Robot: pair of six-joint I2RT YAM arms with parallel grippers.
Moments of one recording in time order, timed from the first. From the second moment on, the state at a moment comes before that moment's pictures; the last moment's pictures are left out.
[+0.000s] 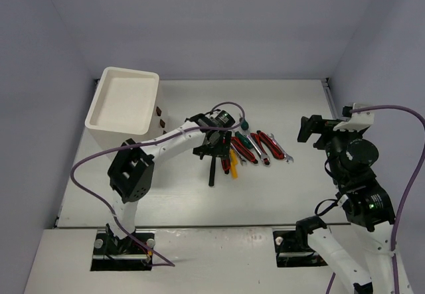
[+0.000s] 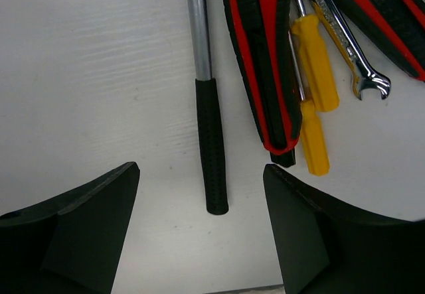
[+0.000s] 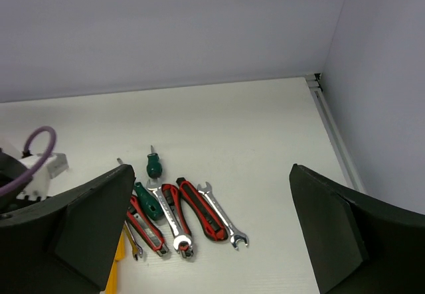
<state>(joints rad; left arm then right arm) -0.81 1.94 1.64 -0.92 -0.17 -0.62 0.30 0.62 1.06 -0.48 0.31 0.10</state>
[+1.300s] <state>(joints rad) -0.69 1.71 2.00 -1.00 -0.32 -0.47 0.30 0.51 1.06 -0.55 0.31 0.11</state>
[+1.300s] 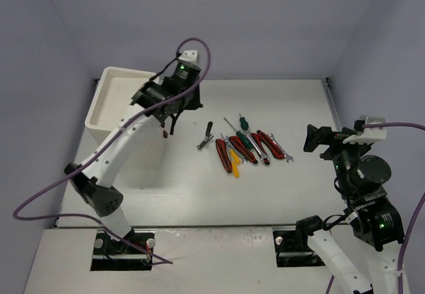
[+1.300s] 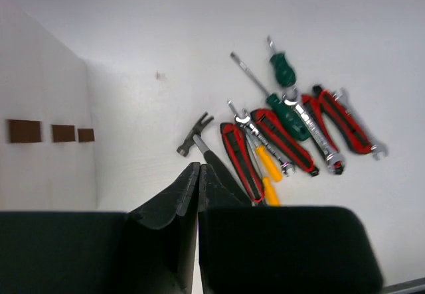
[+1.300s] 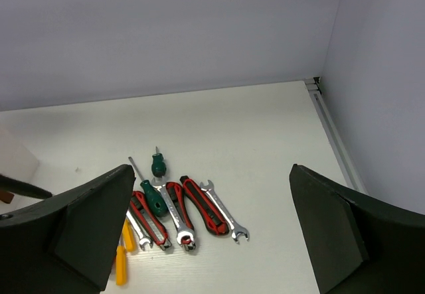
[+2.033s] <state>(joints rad) -0.80 1.68 1.65 -0.97 -0.26 -0.80 0.30 0.61 1.04 -0.56 0.09 0.14</state>
